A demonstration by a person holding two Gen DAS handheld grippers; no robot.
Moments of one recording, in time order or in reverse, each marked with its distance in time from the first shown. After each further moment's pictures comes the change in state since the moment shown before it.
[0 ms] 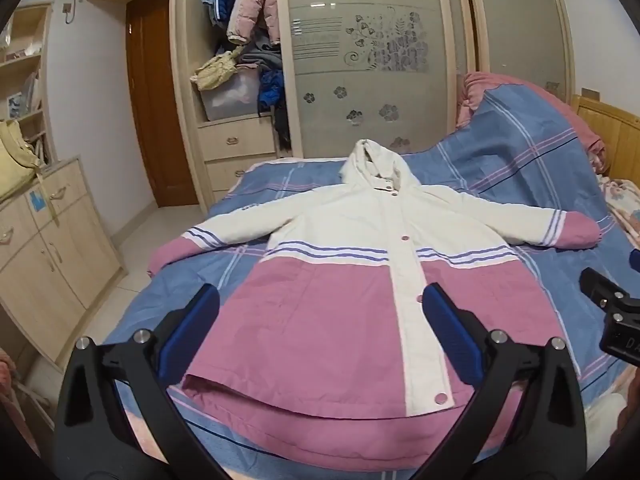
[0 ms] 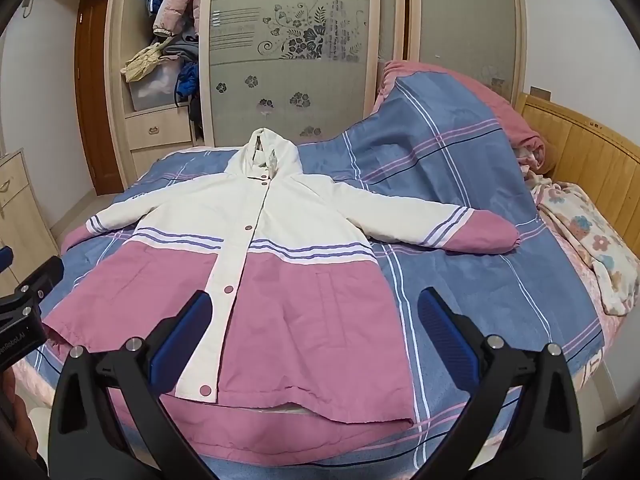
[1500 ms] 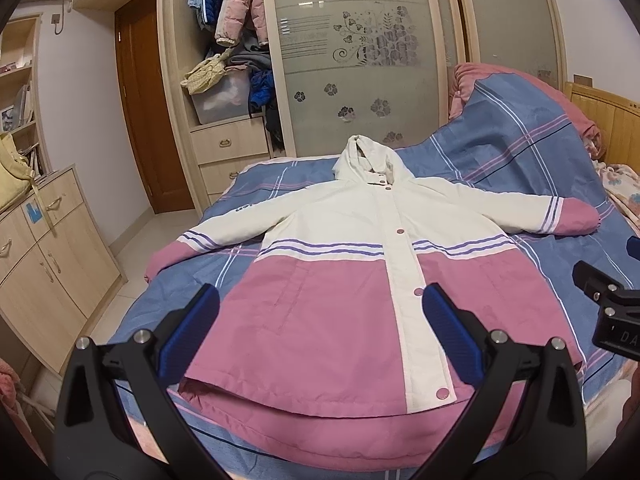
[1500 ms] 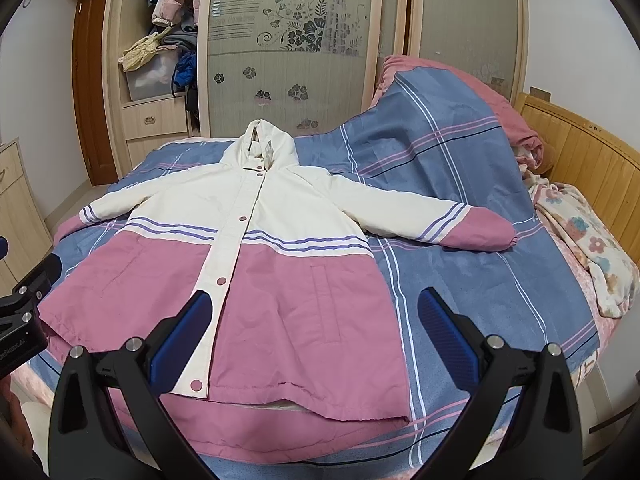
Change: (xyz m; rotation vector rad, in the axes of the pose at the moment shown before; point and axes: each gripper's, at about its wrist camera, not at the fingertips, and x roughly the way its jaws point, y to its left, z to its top) left arm 0.002 -0.010 -0.005 0.044 0.001 -0.020; right arm 0.010 0.001 -0.005 -0.021 0.031 -0.010
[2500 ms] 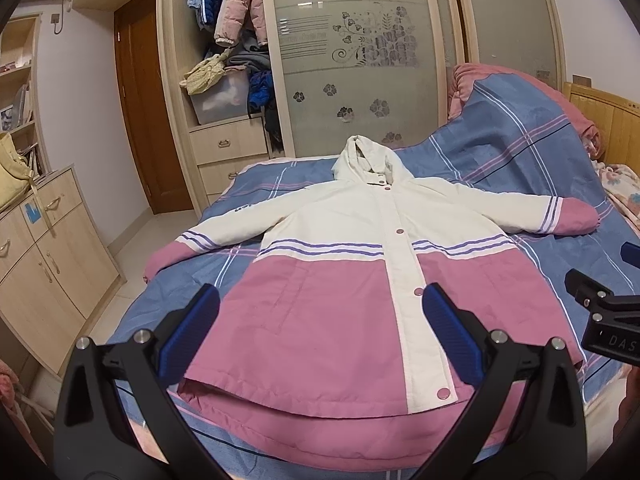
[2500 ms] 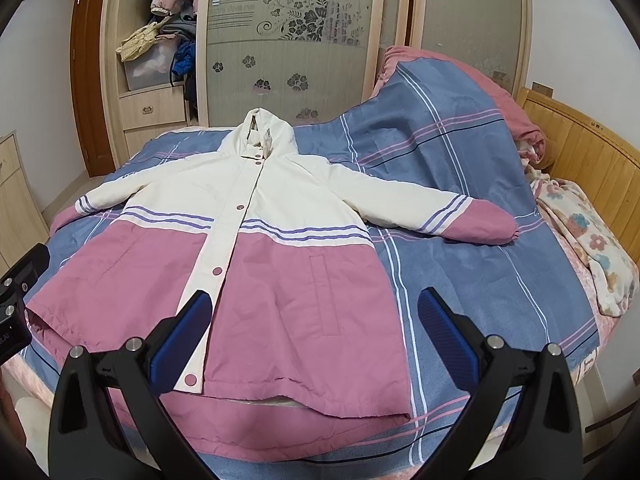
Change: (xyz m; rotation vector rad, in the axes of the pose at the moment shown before) left arm 0.001 0.000 0.000 0.007 -0.002 -0.002; right arm 0.008 -0.001 -0.002 -0.010 0.029 -0.009
